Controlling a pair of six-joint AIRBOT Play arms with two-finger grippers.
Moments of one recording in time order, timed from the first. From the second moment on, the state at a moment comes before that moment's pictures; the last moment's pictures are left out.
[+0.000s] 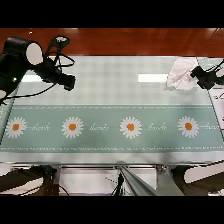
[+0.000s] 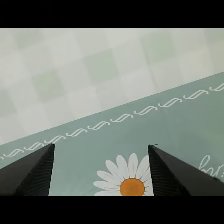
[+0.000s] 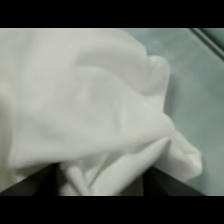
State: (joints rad) left arm -0.32 -1.35 1.42 1.63 -1.33 -1.53; right arm -0.37 -1.77 1.37 -1.26 0.55 1.82
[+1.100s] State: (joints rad) left arm -0.44 -1.17 2.06 1.61 -1.64 -1.53; right arm 0.01 -0.80 1.37 -0.88 0.72 1.36
